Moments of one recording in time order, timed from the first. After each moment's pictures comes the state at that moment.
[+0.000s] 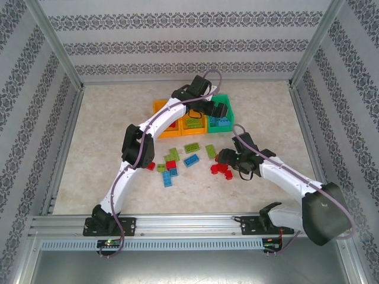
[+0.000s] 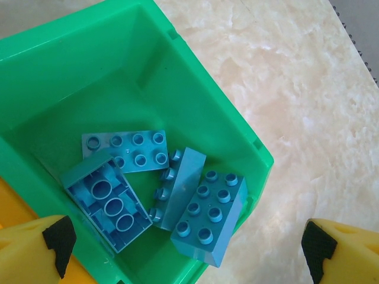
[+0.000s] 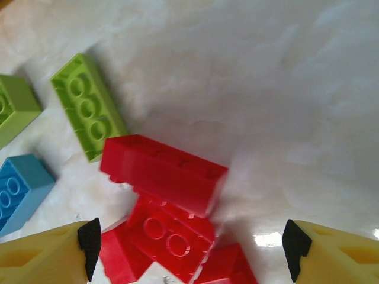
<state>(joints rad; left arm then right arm) -0.58 2.50 2.42 -0.75 0.32 -0.27 0.44 1.24 0.65 -0.49 -0.06 0.76</state>
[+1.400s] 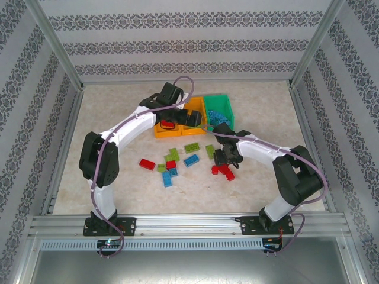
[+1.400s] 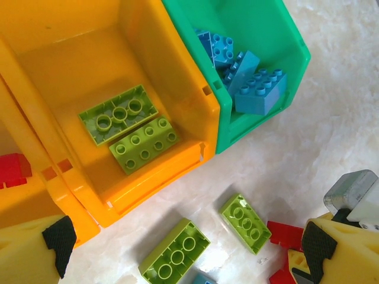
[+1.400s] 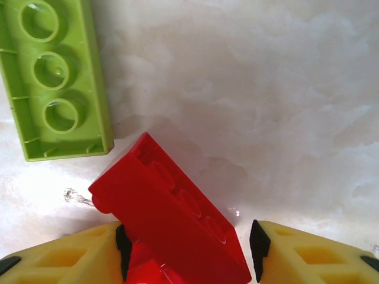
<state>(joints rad) -0.49 1.90 1.63 -0.61 0.26 -0.31 0.51 1.61 0.94 -0.71 0.08 0.35</state>
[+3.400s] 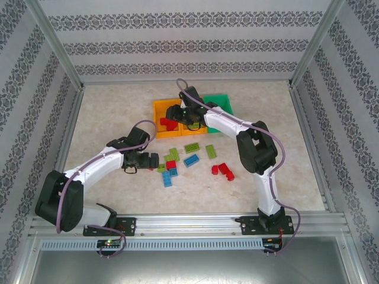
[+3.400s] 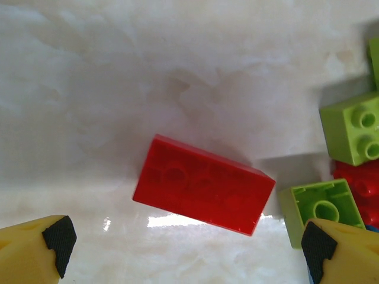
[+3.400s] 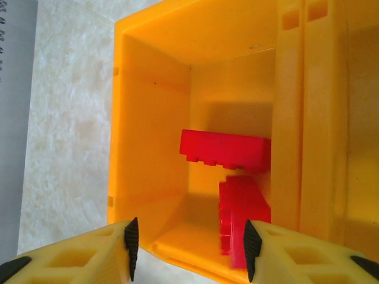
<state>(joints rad) -0.40 1.36 0.79 -0.69 -0.02 -0.44 0.59 2.15 1.71 -0.35 -0.28 0.75</state>
